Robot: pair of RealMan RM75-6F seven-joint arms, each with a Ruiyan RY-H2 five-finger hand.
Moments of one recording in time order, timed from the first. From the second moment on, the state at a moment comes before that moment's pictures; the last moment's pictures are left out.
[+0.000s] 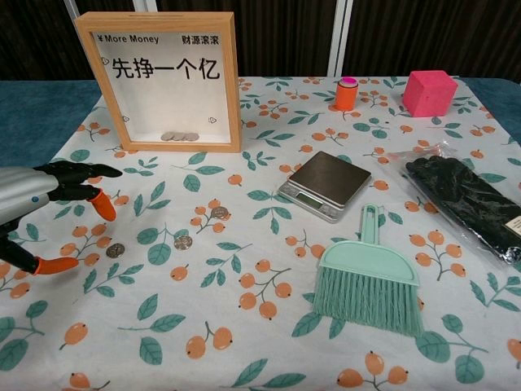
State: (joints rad) left arm -0.39 -1.47 0.02 -1.41 1.64 1.10 0.09; right arm 0.05 -1.14 0.09 -1.63 -1.44 1.51 -0.06
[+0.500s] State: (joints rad) left arm -0.44 -1.54 0.01 -1.32 1.60 1.05 0.09; right arm 0.04 -1.14 0.10 -1.64 -1.43 1.51 -0.06
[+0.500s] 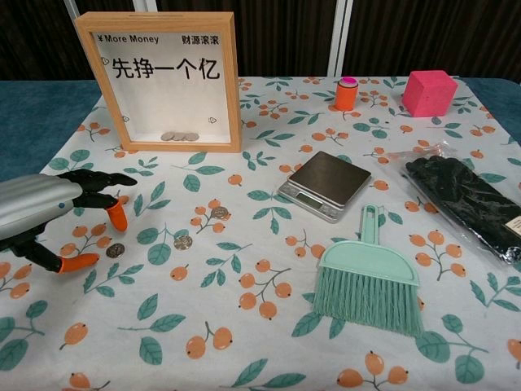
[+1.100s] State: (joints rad) left arm -0.46 -1.58 0.02 -1.26 1.59 1.05 0.11; right arm 0.04 -1.14 0.10 -1.64 -1.42 1.51 -0.06
